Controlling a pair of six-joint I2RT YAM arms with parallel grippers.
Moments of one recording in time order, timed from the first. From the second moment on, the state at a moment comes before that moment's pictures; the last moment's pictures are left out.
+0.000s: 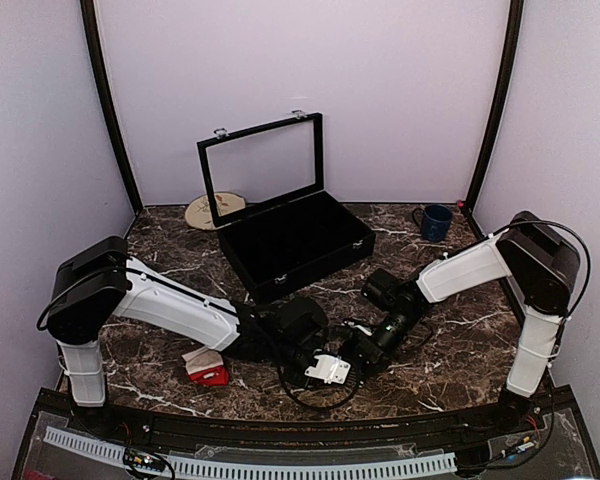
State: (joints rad) left arm -1.19 1.95 1.11 -0.07 0.14 0.86; right arm 0.77 1.86 0.92 -0.55 -0.88 0.20
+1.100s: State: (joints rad) left arm -1.10 2.18 1.57 -0.66 0.48 0.82; right arm 0.74 1.73 0.90 -0.61 -0.69 0.22
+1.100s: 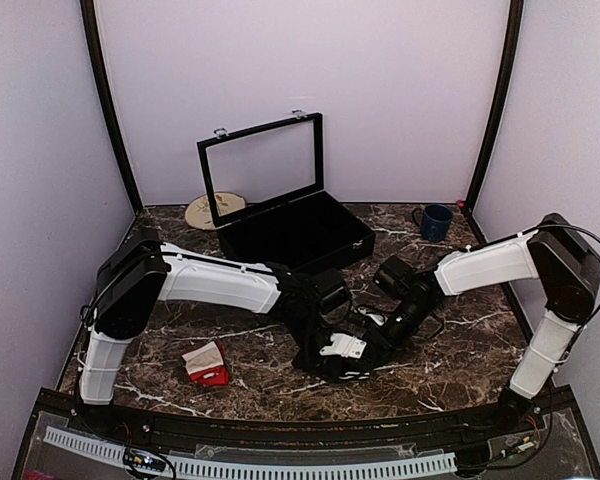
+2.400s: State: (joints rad) left arm -0.91 2.39 1.79 -0.97 0.92 0.67; right arm 1.11 1.34 0.79 -0.53 0.19 0.25
